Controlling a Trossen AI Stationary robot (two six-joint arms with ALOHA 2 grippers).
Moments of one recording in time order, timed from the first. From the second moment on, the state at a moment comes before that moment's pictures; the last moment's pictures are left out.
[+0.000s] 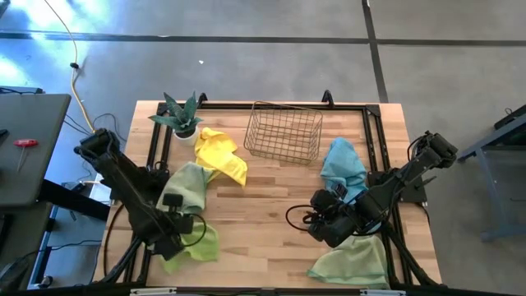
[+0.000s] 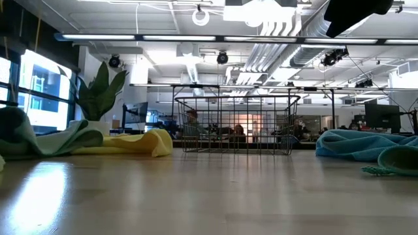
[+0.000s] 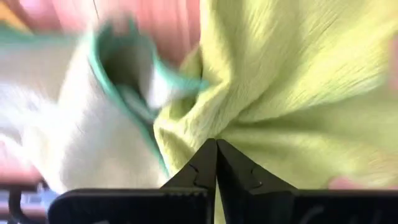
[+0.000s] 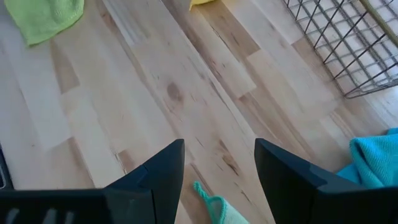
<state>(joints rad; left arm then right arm) -0.79 1.46 1.03 -1.21 -0.14 -0.84 0.64 1.52 1.27 -0.98 0.56 1.10</state>
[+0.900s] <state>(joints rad) -0.61 1.40 1.15 -0.64 -0.34 -0.85 0.58 1.52 1.27 -0.98 0.54 1.10</state>
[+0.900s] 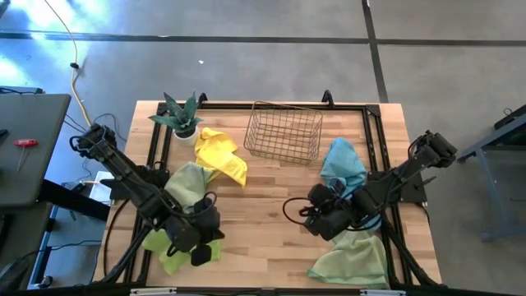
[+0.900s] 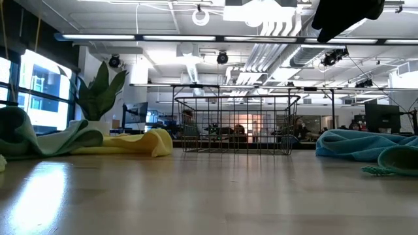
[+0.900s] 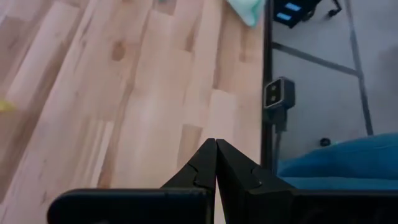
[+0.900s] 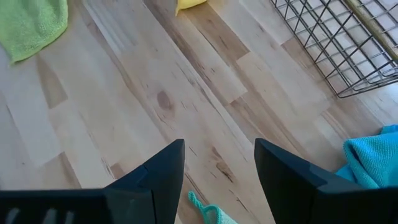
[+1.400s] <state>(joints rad) -0.52 1.40 1.14 -0.63 -0.34 -0.70 0.54 1.52 1.27 -0.99 0.36 1.24</state>
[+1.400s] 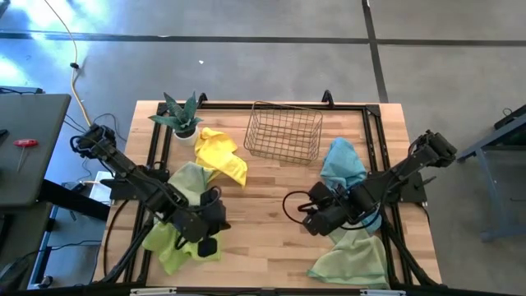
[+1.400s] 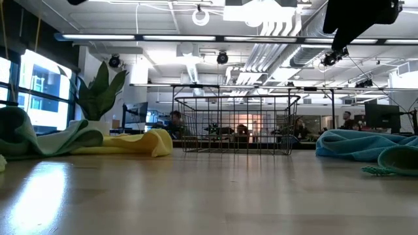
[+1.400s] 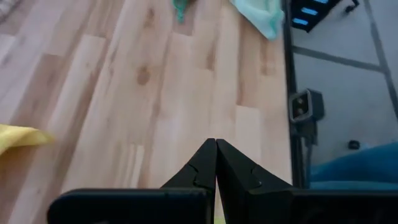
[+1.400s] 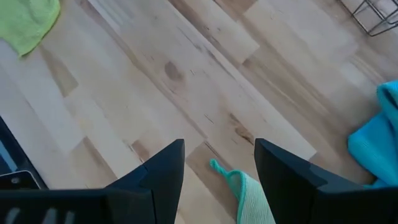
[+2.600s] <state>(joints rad) -0.10 1.41 1.16 -0.69 0.10 -0.21 0.35 1.52 1.27 -1.29 0.12 1.38</state>
